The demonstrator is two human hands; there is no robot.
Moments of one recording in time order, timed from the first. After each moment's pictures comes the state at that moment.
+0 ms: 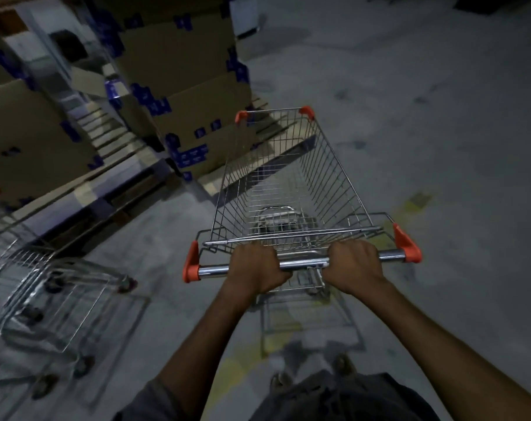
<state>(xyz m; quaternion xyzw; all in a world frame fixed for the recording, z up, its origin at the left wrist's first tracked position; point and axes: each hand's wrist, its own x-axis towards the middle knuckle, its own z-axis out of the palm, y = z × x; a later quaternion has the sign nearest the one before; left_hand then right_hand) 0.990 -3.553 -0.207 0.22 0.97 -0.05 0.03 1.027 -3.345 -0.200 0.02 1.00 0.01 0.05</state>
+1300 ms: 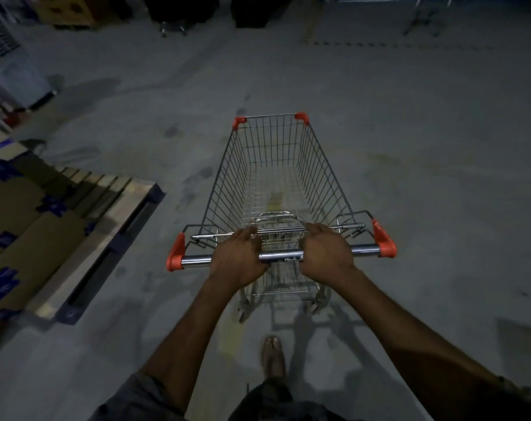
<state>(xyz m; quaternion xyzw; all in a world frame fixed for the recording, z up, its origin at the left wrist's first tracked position) 0.935 -3.075 -0.226 0.50 0.87 0.04 -0.01 1.082 -2.914 -0.218 0.24 0.97 -0.05 0.05</state>
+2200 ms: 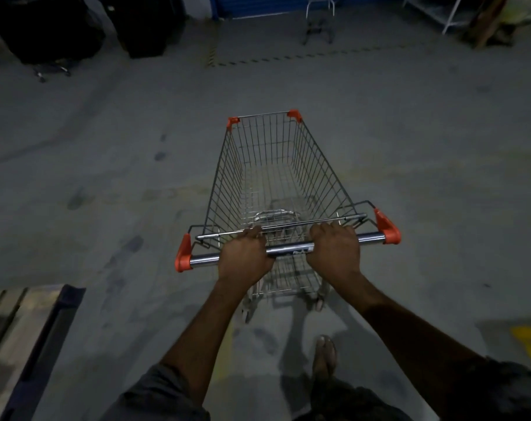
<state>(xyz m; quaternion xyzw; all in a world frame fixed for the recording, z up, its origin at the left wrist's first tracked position) 0.773 -2.680 -0.245 0.63 0.77 0.07 -0.09 0.961 -2.579 -0.251 0.44 0.88 0.03 -0.16</state>
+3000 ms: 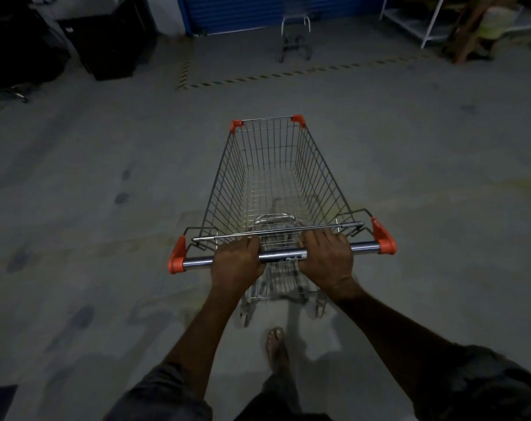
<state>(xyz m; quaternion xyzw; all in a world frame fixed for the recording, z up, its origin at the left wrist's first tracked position) 0.705 -2.285 -0.260 0.65 0.75 0.08 -0.14 0.903 -2.192 -0.272 0.42 0.84 0.13 -0.32</state>
